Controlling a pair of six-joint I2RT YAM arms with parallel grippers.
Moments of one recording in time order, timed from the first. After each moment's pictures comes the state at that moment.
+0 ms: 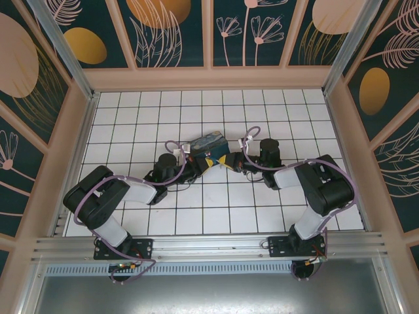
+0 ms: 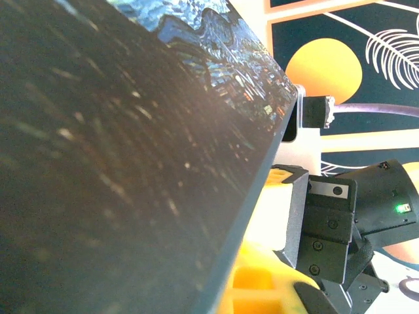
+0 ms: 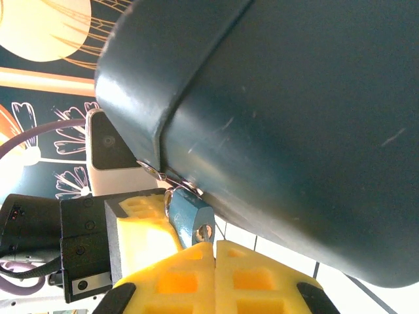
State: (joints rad) left arm -0.68 1.63 0.46 0.94 0.42 -1.31; right arm 0.41 1.68 0.52 0.85 -0.92 1.09
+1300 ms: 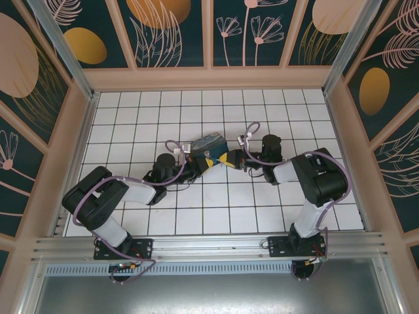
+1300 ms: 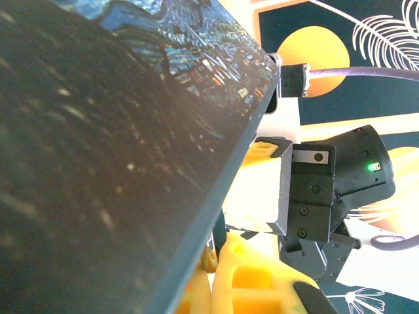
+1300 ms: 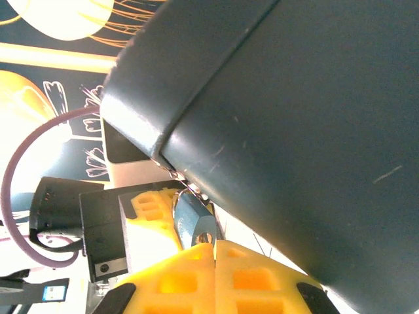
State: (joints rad) left arm -0.68 1.62 0.46 0.96 0.46 -1.30; right arm 0.36 1.77 0.56 0.97 -1.09 1.18
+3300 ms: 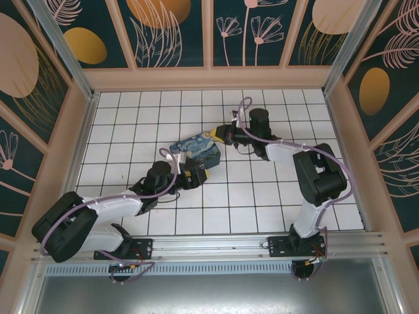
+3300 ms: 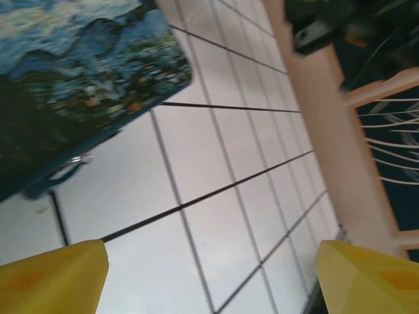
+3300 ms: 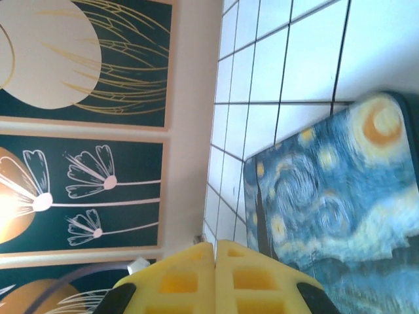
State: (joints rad) left arm -0.72 1.31 0.37 0.53 0.28 -0.88; right arm 0.41 1.81 1.02 0.42 -0.88 1.05
